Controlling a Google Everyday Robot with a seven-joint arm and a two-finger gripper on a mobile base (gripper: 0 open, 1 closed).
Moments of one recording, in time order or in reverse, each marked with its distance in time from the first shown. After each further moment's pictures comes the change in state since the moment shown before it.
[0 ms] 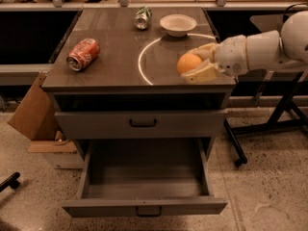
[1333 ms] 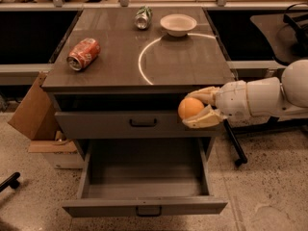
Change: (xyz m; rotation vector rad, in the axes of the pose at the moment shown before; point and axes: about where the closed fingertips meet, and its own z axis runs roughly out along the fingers) arm 0.065 0.104 0.003 -0.058 0.065 -0.005
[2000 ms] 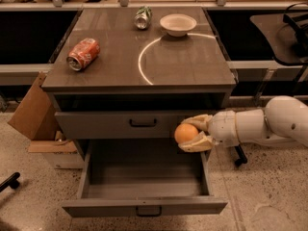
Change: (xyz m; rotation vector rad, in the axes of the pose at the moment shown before) arm 0.073 0.035 0.040 -0.031 -0.009 0.084
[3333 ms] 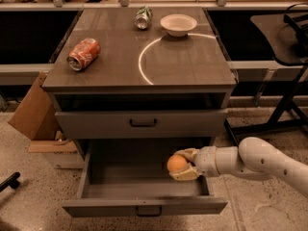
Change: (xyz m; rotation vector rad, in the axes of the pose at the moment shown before) arm 0.129 0.036 0.083 0.008 0.056 0.158
